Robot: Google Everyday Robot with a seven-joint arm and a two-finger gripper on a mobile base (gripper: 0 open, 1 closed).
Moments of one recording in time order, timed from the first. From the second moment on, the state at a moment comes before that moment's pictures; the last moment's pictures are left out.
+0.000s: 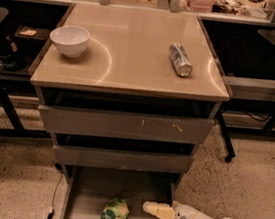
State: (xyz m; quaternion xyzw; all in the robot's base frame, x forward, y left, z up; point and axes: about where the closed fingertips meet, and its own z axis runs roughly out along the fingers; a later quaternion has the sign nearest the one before) arm 0.446 -0.116 0.440 -0.05 0.84 0.43 0.33
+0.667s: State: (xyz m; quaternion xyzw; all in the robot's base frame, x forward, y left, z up) arm 0.366 -0.261 0.436 0.12 0.88 0.28 0.36
